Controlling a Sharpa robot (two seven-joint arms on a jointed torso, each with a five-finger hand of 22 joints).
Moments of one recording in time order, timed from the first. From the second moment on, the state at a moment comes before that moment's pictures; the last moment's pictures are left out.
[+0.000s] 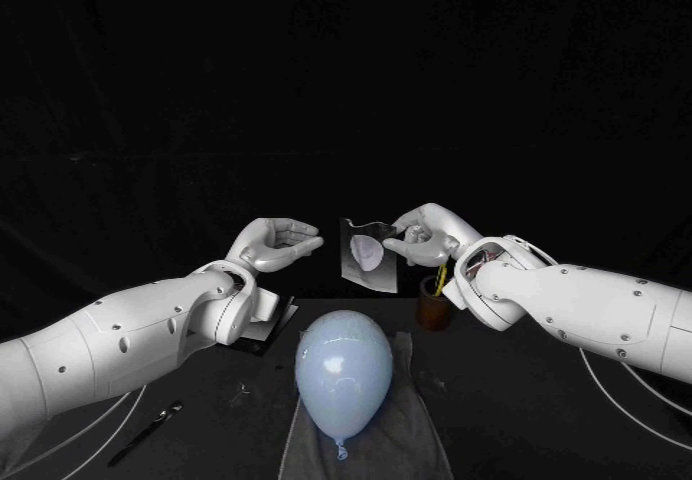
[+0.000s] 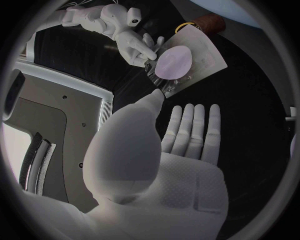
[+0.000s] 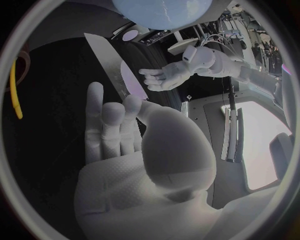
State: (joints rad) left arm 1.25 -0.72 -0.02 1.26 -0.38 -0.42 0.40; left_hand 1.45 -0.20 0.31 0.20 0.05 0.78 0.20 0.37 0.23 0.88 0.19 0.29 0.08 0.62 0.17 0.70 0.30 0.13 0.79 0.29 0.17 0.09; right arm 1.41 -0.64 -0.16 1.32 -1.02 -0.53 0.08; right_hand 1.34 -0.03 0.52 0.08 0.04 1.05 0.08 0.32 0.37 1.34 0.00 0.76 0.74 1.32 -0.05 0.97 0.88 0.17 1.09 0.08 0.62 0.49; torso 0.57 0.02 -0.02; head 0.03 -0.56
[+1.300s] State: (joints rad) left arm 1.39 -0.62 -0.02 1.23 -0.84 0.02 0.19; left_hand 1.44 -0.18 0.25 0.29 0.05 0.94 0.16 0.34 0.24 1.03 0.14 0.28 0.07 0.78 0.12 0.67 0.27 0.15 0.87 0.29 0.17 0.09; right arm 1.41 -0.71 -0.16 1.46 -1.61 -0.45 -0.07; right_hand 1.31 -0.05 0.54 0.06 0.05 1.06 0.07 0.34 0.37 1.37 -0.01 0.78 0.76 1.35 -0.06 0.99 0.91 0.17 1.09 0.08 0.63 0.49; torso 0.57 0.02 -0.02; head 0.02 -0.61
